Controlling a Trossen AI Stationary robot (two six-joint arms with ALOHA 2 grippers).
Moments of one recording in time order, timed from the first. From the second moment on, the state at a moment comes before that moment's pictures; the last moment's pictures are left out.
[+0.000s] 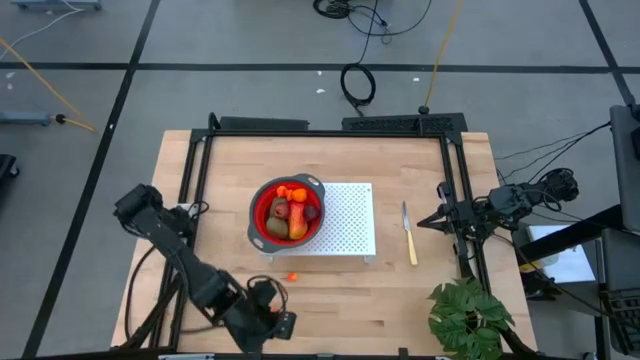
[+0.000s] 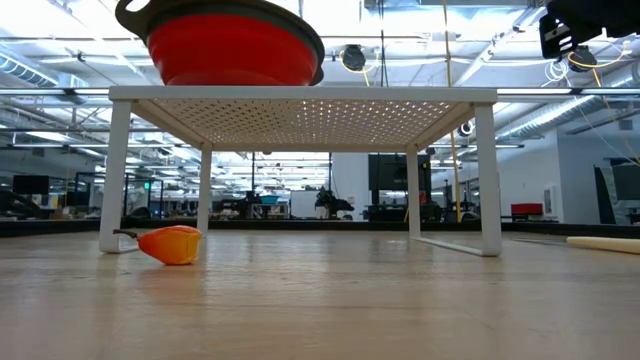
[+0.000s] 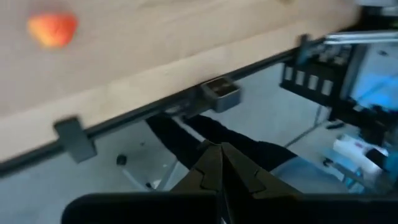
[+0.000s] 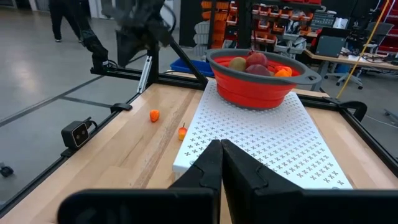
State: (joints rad) left arm -0.75 1.75 1.53 -0.69 -0.12 -2.09; right arm 0.39 0.21 0.43 -0.35 0.21 -0.04
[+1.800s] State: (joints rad) left arm -0.76 1.91 1.53 -0.98 -0.24 -1.61; right arm 0.39 0.21 0.43 -0.35 0.21 -0.04
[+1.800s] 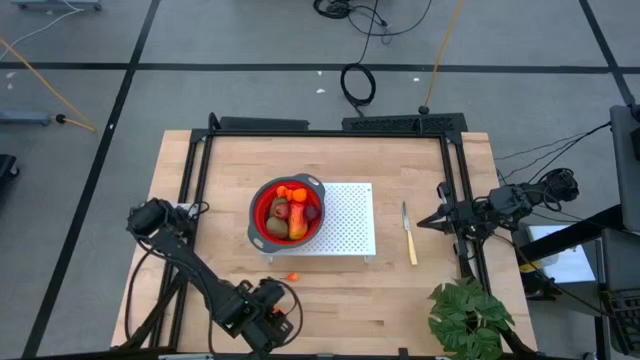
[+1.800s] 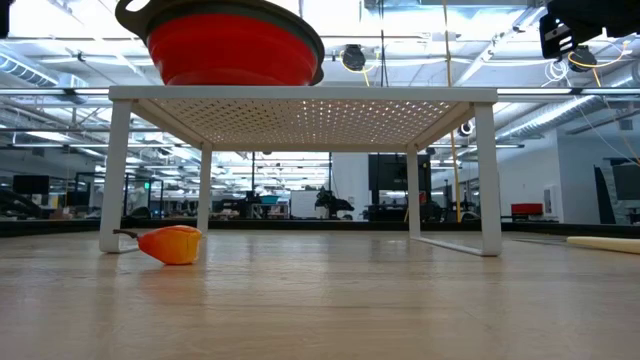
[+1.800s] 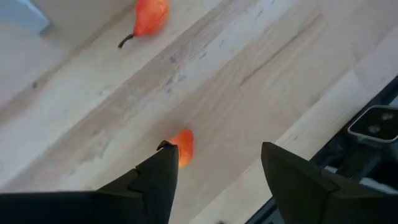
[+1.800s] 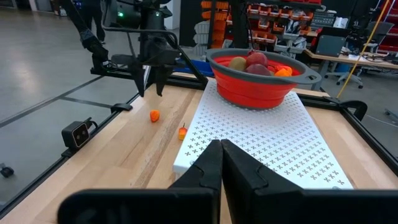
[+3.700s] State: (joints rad) left arm -0.72 1.91 1.22 -0.65 -0.07 -1.47; right arm 0.39 0.21 0.43 -0.35 0.21 -0.04
